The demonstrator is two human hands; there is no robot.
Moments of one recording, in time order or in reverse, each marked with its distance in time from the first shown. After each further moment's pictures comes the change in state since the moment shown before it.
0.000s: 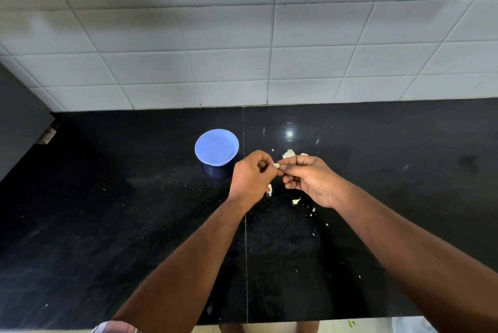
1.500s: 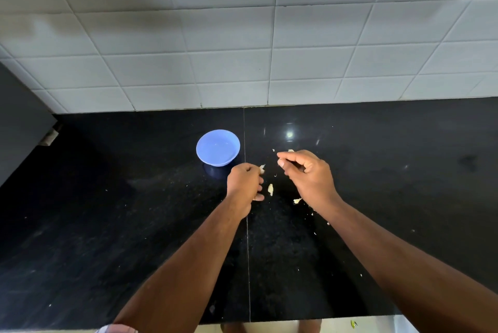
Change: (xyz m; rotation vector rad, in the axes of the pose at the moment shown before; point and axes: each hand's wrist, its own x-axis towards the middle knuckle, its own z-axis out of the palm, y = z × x) left_hand 0.006 -0.007 -0.003 -0.244 0.071 -0.519; right_hand -0.010 0.022 0.018 -0.529 0.344 -0.637
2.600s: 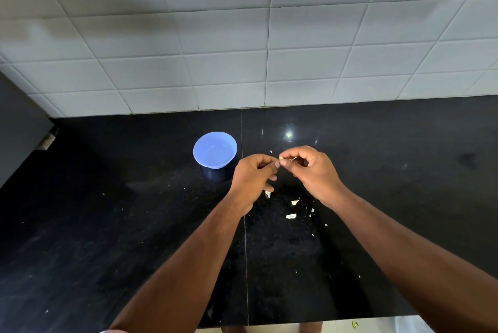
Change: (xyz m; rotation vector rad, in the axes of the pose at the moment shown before) left_hand -0.007 0.009 0.007 -0.050 -0.244 0.307; right_hand 0.018 0.007 -0.022 0.046 -0.144 0.068
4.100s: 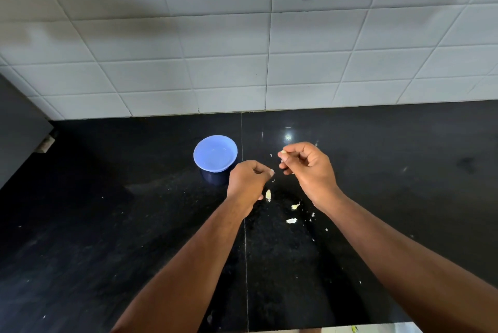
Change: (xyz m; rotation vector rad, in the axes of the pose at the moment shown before) left_hand 0.002 0.006 -0.002 0.210 0.173 -0.153; right_hand 0.004 -0.008 0.014 0.303 0.103 0.062
